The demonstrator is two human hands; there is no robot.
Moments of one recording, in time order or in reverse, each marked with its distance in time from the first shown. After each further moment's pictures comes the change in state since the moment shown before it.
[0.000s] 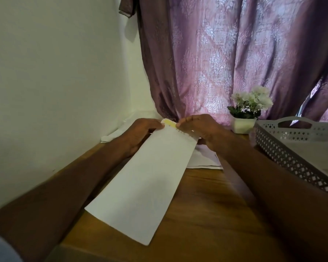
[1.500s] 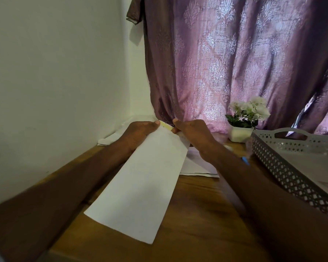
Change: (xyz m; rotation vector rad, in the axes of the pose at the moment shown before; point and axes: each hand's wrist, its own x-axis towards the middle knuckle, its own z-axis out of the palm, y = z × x) left_hand 0.001 0.002 0.003 0.247 0.202 0.174; right_hand -0.003 0.002 0.017 -0.137 0.101 -0.161
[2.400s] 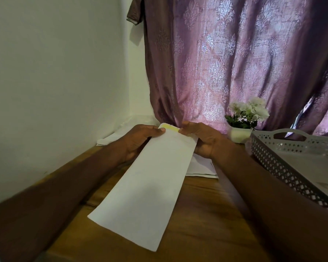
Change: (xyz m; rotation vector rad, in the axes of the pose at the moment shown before) left_hand -0.008 -0.002 0.003 -0.310 -0.238 -0.246; right_hand -0.002 -0.004 -0.020 0.586 -0.188 0.332
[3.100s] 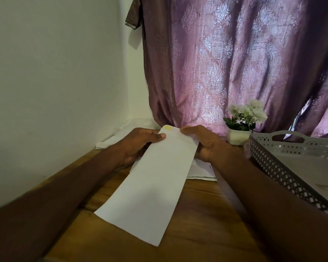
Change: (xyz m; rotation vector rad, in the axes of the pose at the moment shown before) left_hand 0.005 -0.007 -0.004 0.044 -0.056 0.080; right_hand 0.005 0.005 -0.003 -0.018 0.059 0.059
